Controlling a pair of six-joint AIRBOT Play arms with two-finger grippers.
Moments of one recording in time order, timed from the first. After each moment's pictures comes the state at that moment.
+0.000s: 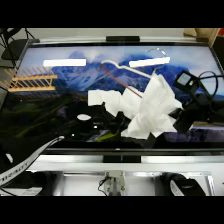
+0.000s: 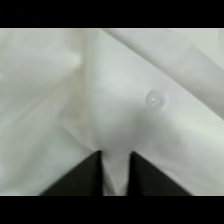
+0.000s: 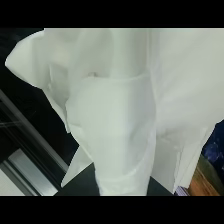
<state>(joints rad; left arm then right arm) -0.75 -1.56 0.91 -0.34 -0.65 -1.15 0.03 -0.79 1.16 -1.27 1.49 0.72</state>
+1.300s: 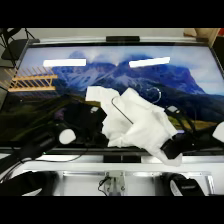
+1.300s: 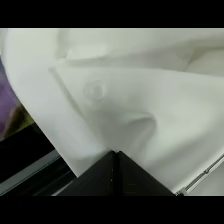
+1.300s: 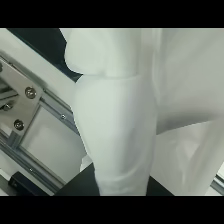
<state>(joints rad) -0.84 -1.12 0.76 1.06 -0.73 -1.68 0.03 -0.64 0.81 -1.19 1.70 1.08</state>
